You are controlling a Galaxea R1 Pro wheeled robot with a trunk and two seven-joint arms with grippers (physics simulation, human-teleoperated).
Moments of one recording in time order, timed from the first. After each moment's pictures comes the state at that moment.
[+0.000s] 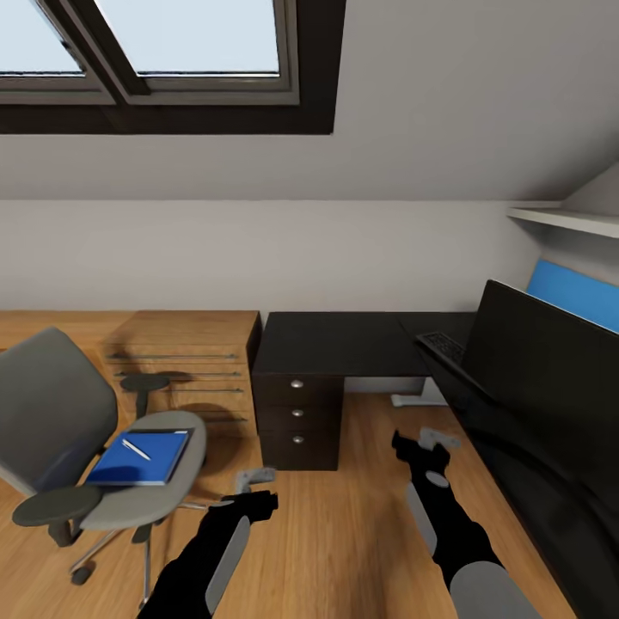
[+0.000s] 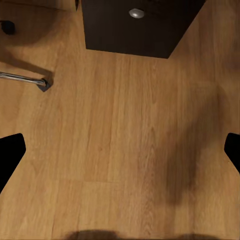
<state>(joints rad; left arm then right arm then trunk) -0.39 -0.16 -0.16 -0.97 0.23 0.54 0.29 -0.55 0.10 -0.12 -0.78 -0.03 0.03 -0.27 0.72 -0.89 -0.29</state>
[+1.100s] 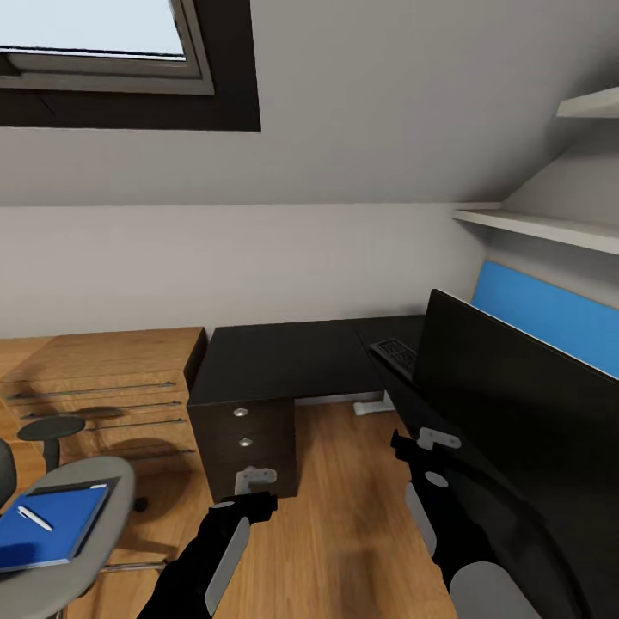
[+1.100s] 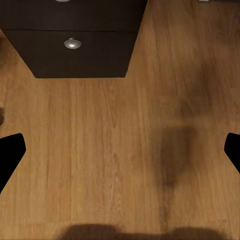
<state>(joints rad) -0.38 -0.16 -0.16 -0.97 0.23 0.53 0.29 -0.55 0.10 -0.12 -0.78 -0.03 0.03 -0.27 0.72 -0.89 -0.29</state>
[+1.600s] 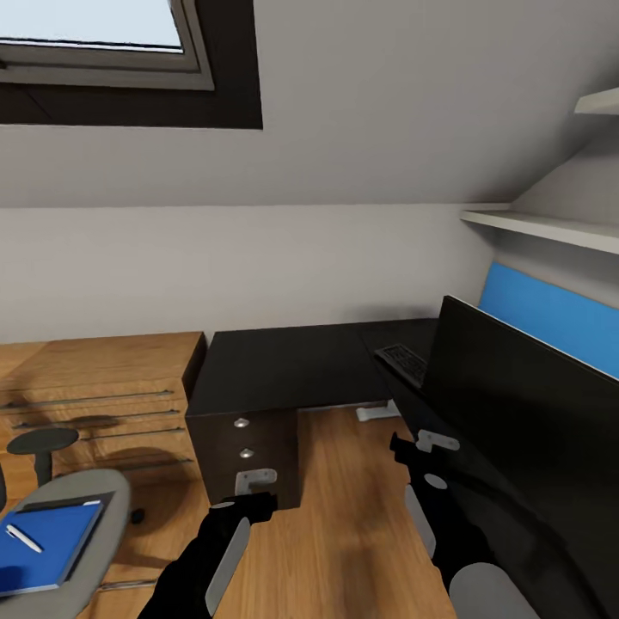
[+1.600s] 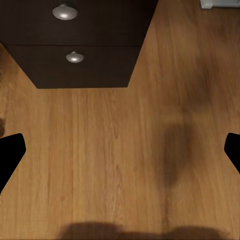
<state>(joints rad) -0.38 -0.16 -0.16 -0.97 0.23 0.53 0.29 -0.55 0.10 -0.12 -0.76 -0.03 0.03 -0.26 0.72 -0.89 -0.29</state>
